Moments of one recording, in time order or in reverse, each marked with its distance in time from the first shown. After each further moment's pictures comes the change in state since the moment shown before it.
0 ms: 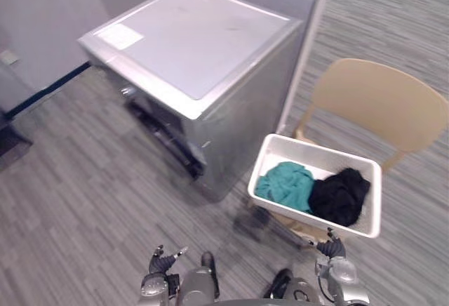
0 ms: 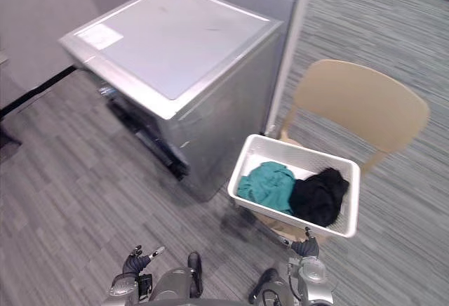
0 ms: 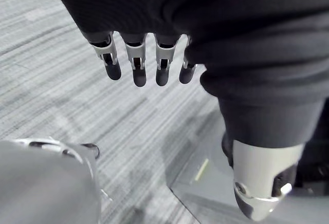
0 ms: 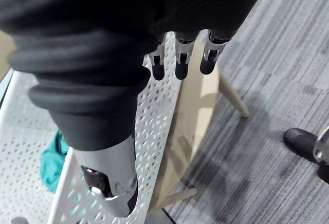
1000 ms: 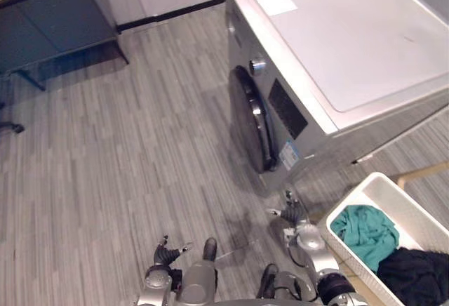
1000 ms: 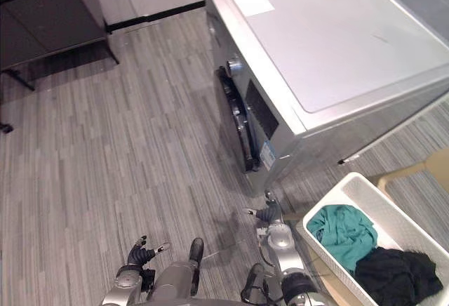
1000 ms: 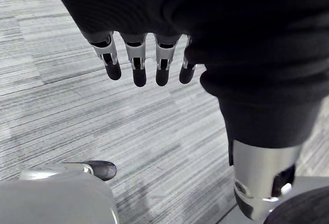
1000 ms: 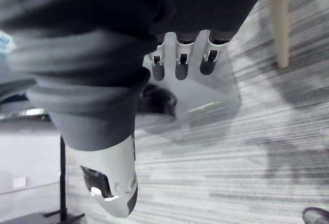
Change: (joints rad) left arm -0.009 -0.044 -0.035 -0.124 0.014 -0.032 0.033; right arm -0.244 0.083 0.315 -0.237 -0.008 0.009 0.024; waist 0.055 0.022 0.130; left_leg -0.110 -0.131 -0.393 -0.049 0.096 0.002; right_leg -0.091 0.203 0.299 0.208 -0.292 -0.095
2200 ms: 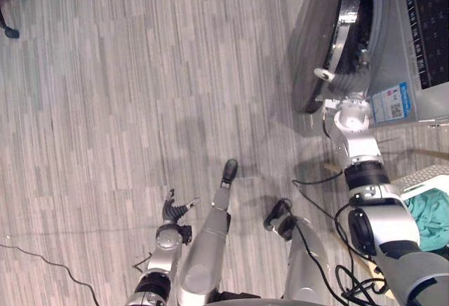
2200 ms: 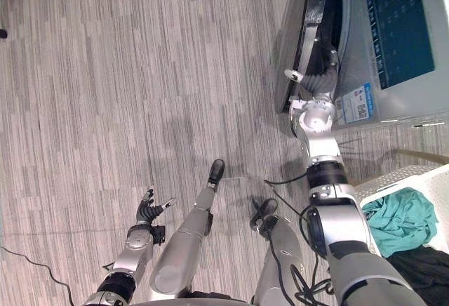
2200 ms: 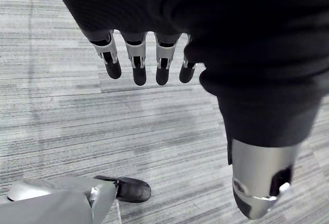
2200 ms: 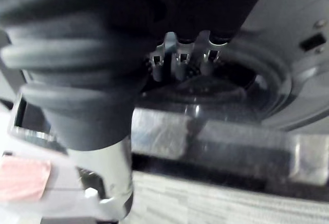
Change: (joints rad) left arm -0.258 0.065 -0.157 -0.070 -0.117 -0.043 0.045; right arm -0.687 -0.254 -0.025 0.077 0.190 0.019 -0.243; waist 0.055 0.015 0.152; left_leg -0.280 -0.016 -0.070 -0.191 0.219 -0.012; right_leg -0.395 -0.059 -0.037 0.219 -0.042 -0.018
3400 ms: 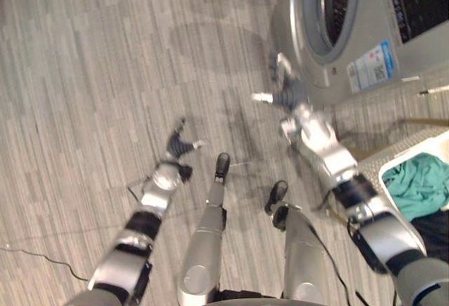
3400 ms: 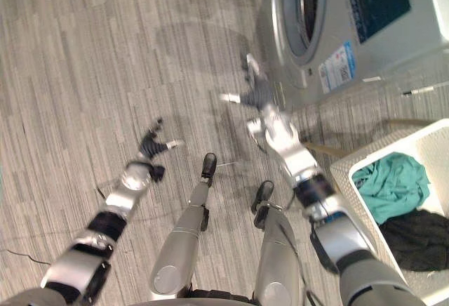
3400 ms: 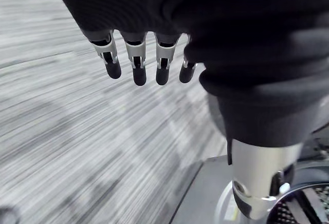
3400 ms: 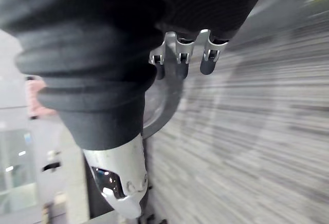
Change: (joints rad) left arm -0.589 0.382 -0.128 -0.048 -0.036 0.001 -0.014; right arm 0.510 -0.020 0.223 -0.312 0.108 -0.083 0.334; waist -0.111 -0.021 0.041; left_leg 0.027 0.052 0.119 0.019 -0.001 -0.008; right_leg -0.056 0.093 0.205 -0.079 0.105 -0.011
